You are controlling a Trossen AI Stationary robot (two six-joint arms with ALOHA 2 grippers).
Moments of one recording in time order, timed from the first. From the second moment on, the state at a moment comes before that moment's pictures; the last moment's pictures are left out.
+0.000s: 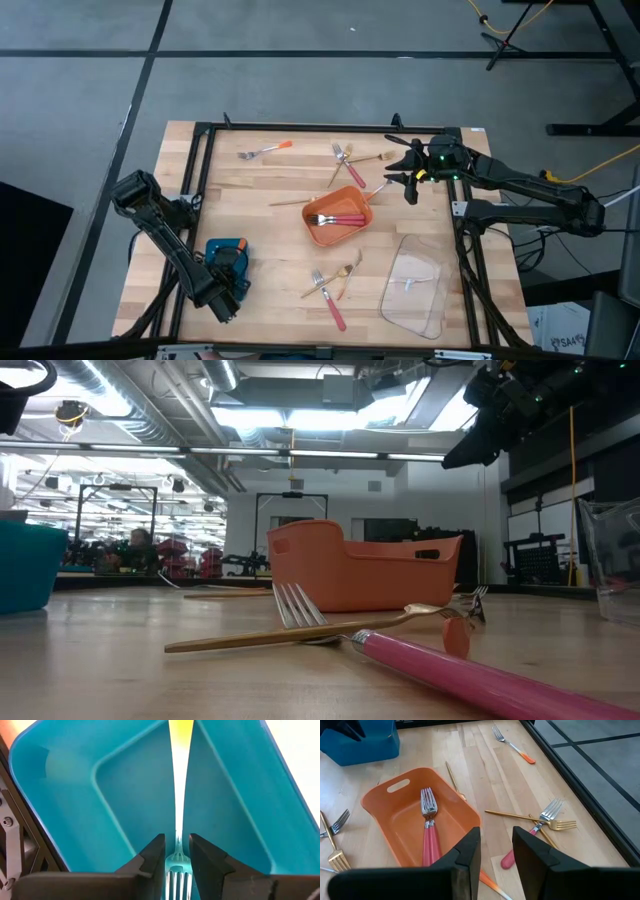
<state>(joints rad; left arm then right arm) -0.86 1.68 1.05 -1.14 -0.14 -2.01 -0.43 0.85 0.67 -0.35 -0.22 -0.13</state>
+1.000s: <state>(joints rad) -0.57 1.49 1.23 -1.18 -0.16 -1.34 -0.43 0.85 0.67 -0.35 -0.22 -0.13</state>
